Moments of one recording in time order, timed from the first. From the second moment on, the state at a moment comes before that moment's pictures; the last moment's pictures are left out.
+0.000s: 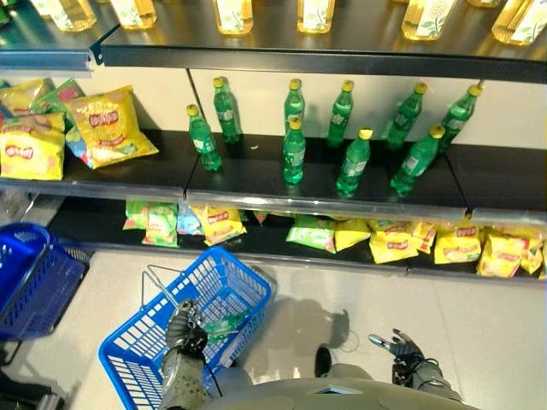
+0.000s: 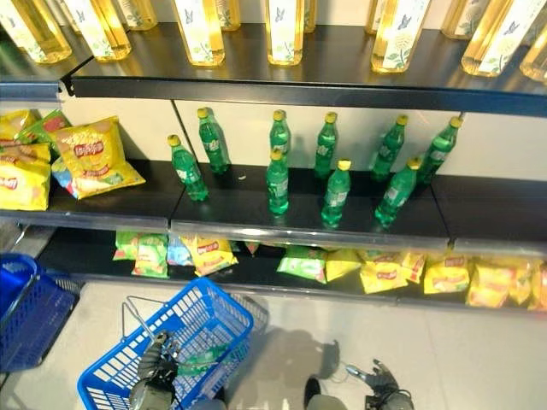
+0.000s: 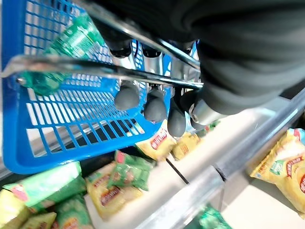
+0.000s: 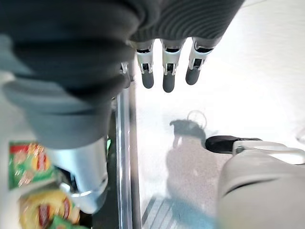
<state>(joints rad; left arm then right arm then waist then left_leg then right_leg) 0.13 0.02 0.03 0.64 -0.98 -0.25 0.04 0.05 -0.28 0.03 1.20 0.31 -0.16 -0.04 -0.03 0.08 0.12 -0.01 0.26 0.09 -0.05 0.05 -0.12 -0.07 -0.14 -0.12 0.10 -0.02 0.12</state>
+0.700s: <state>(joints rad) 0.15 0.09 0.07 0.59 -0.96 -0.25 0.04 0.04 -0.21 0.05 1.22 0.33 -0.17 -0.04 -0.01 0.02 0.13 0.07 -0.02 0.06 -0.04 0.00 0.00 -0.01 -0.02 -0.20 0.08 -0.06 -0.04</state>
